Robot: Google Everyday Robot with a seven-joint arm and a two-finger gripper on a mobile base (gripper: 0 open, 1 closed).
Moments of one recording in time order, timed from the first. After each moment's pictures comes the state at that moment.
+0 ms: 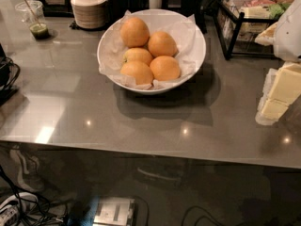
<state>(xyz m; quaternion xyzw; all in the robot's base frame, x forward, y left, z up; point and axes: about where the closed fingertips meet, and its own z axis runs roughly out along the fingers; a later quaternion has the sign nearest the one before) 0.438 -0.217 0.976 -0.60 0.78 -0.03 0.16</state>
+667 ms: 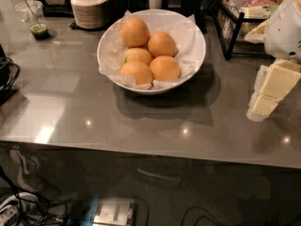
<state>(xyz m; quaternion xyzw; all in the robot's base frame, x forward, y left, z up) 0.447 -0.202 0.976 -0.62 0.77 -0.02 0.17</state>
